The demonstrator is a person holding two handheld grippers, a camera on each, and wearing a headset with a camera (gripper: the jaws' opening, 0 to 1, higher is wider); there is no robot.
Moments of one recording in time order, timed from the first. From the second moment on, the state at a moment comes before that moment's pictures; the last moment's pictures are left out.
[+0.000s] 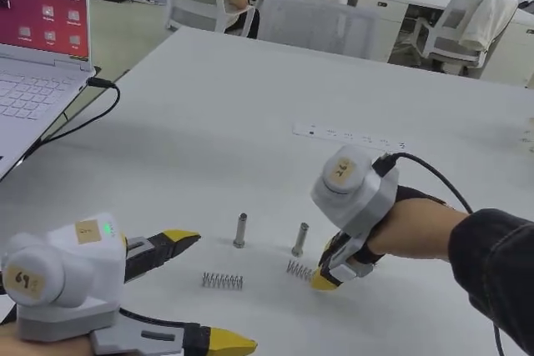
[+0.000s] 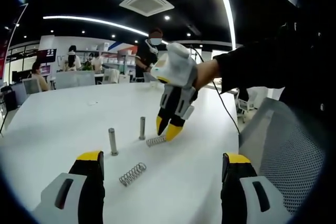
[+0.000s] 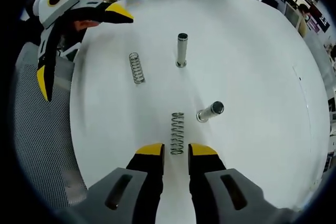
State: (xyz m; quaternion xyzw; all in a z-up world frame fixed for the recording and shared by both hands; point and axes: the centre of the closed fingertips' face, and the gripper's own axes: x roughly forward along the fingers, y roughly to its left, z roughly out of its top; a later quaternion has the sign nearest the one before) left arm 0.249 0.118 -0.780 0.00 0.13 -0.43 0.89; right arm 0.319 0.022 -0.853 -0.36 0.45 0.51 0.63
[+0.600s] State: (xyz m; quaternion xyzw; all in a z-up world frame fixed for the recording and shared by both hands) left arm 0.248 0.118 -0.783 0.00 0.14 -0.43 0.89; right arm 0.321 0.022 -0.862 -0.38 0.45 0.52 0.62
